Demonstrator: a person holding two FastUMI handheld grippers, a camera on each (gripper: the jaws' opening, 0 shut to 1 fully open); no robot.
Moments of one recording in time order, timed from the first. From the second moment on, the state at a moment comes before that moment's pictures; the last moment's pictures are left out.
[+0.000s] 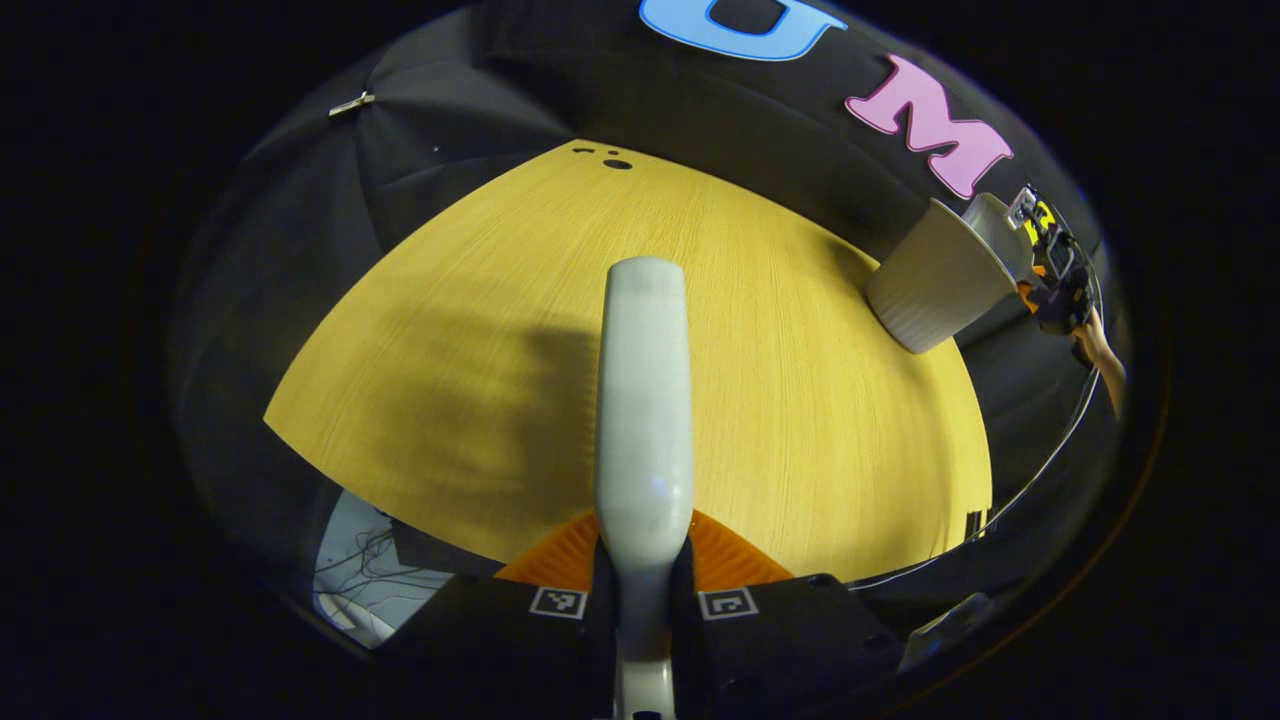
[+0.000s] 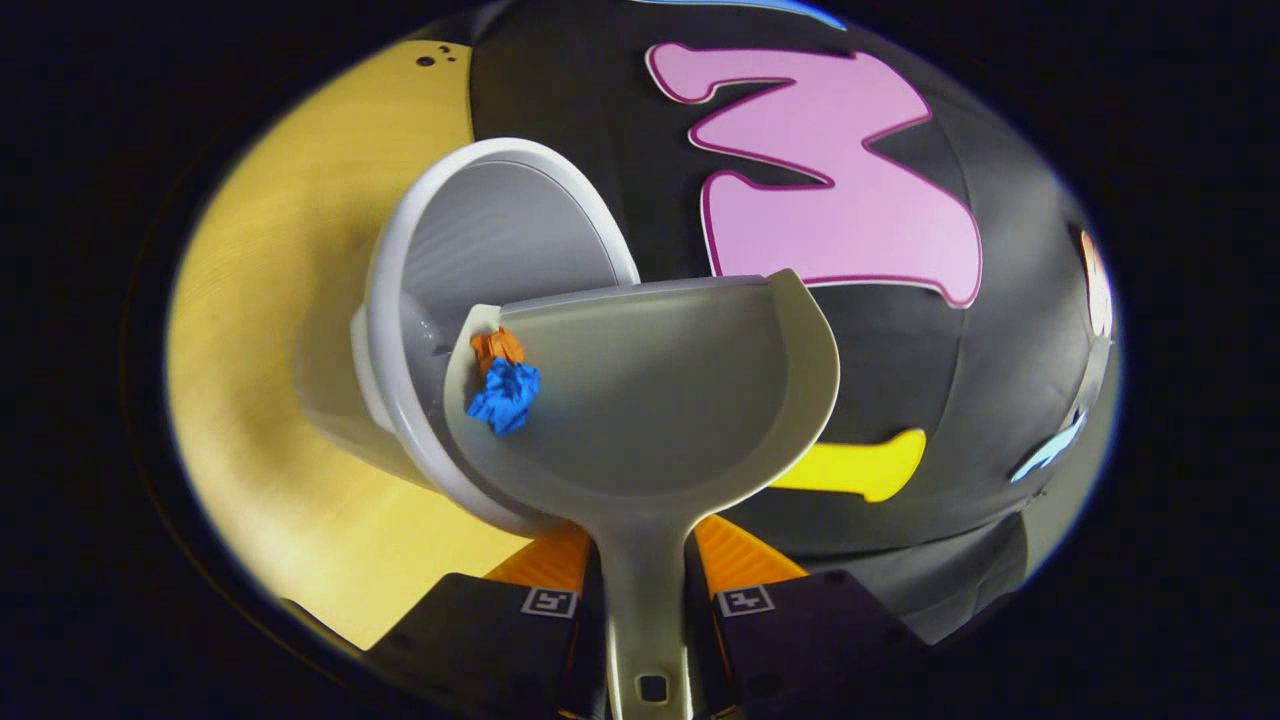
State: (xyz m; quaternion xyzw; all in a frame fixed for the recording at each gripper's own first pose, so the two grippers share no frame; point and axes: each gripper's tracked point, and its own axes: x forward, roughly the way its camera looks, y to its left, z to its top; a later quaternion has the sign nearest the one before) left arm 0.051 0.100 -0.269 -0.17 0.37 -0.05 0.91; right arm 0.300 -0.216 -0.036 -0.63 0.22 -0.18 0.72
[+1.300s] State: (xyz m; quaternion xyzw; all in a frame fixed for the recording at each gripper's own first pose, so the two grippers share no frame) left arm 0.108 0.091 -0.244 -0.14 0.36 -0.06 0.92; right arm 0.293 -0.233 -0.022 -0.30 0.23 -0.17 0.91
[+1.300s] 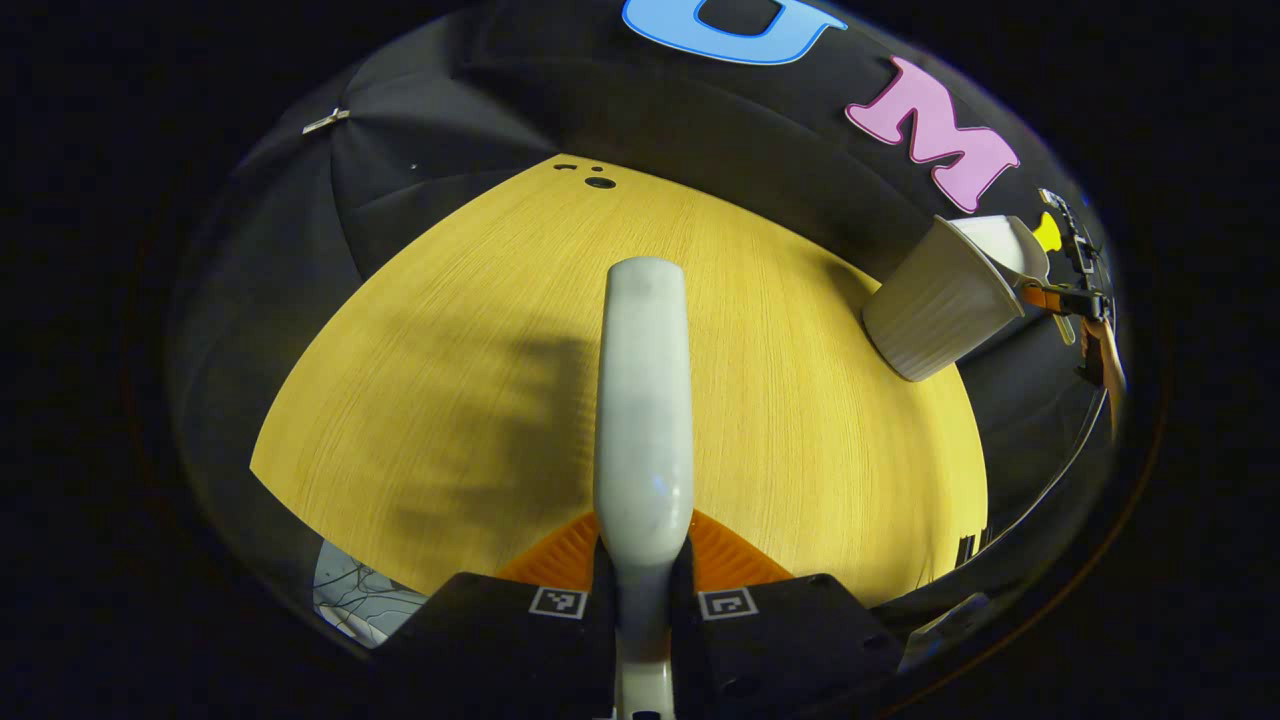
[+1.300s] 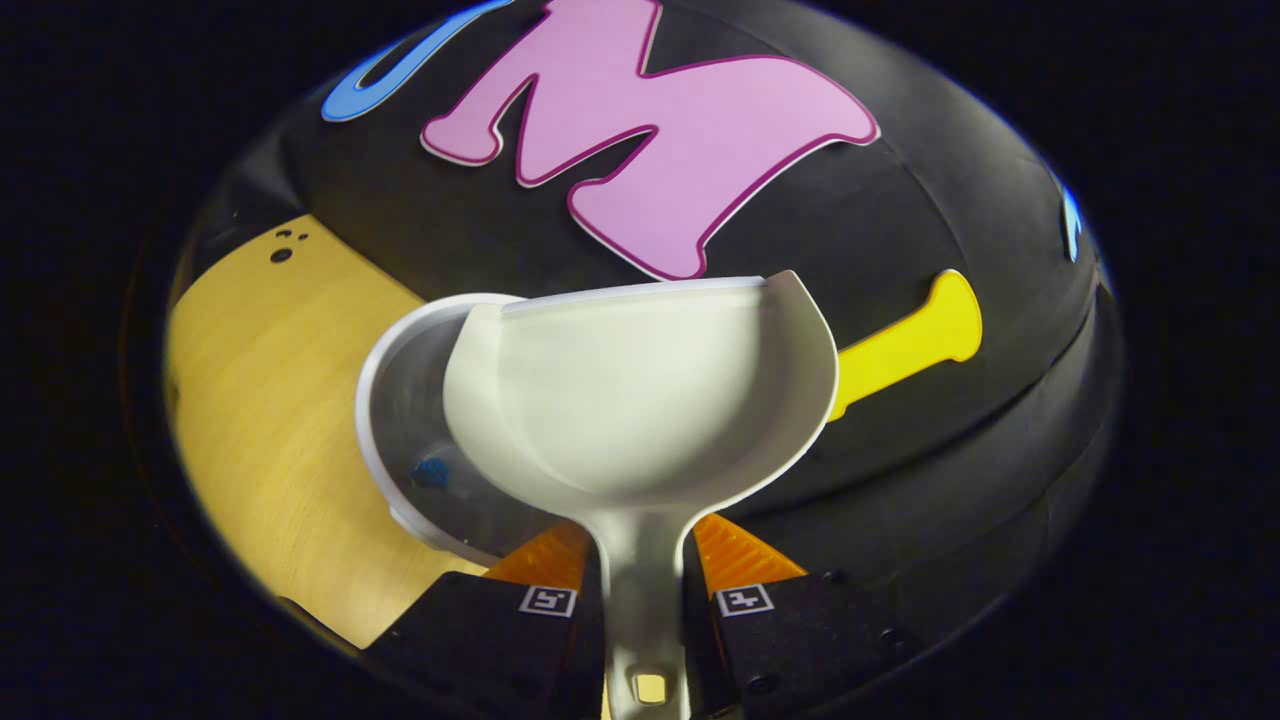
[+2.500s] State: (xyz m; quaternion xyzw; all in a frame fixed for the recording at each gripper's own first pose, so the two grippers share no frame) left arm 0.066 0.084 -0.262 -0.03 0.37 -0.12 0.92; right arm 0.244 -0.118 -0.082 -0.04 0.29 0.01 0.96
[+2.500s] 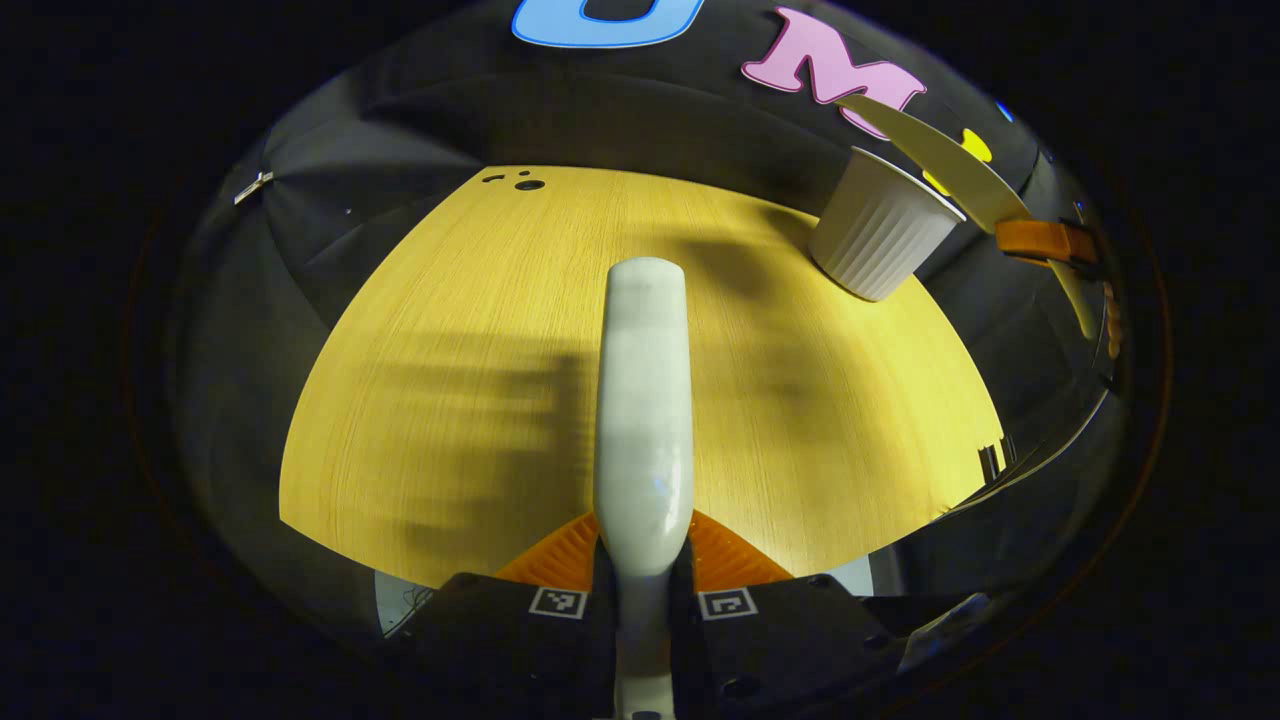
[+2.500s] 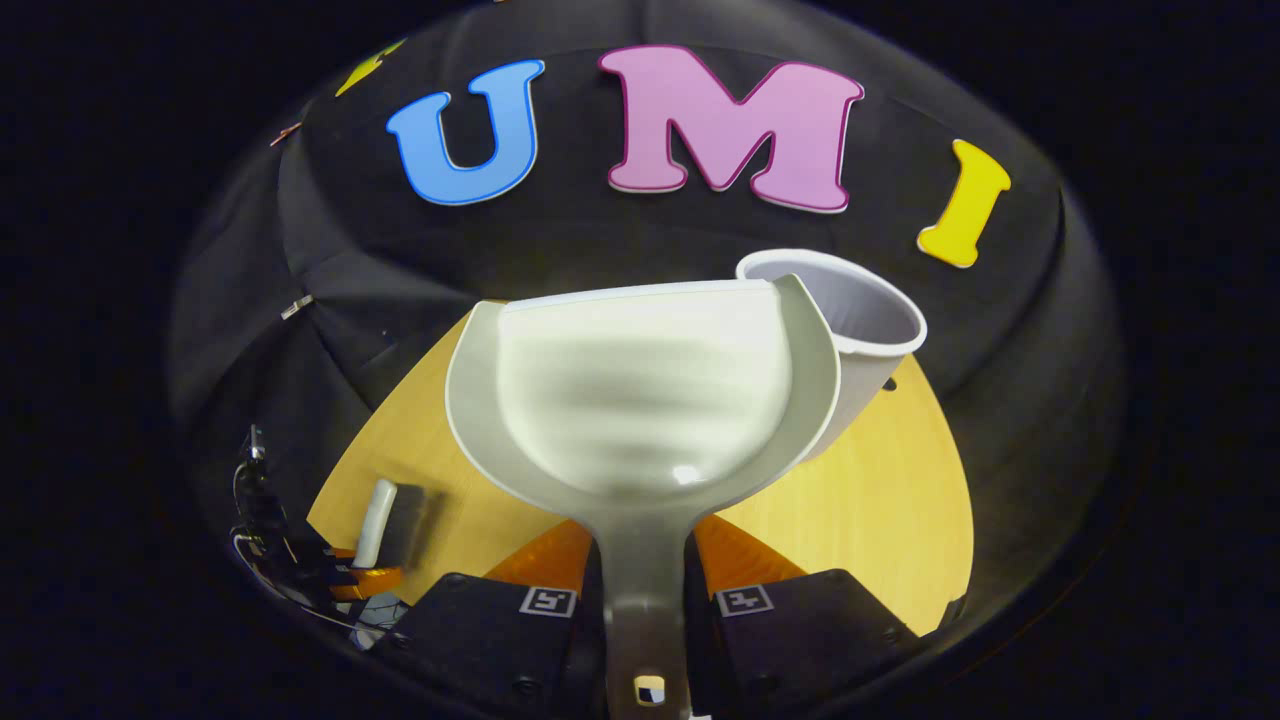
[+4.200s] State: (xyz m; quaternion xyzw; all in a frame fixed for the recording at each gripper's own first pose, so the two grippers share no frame) left arm 0.121 0.060 -0.257 0.04 0.41 -0.07 0.91; right arm 0.199 -0.107 -0.160 0.05 0.43 -0.03 0.90
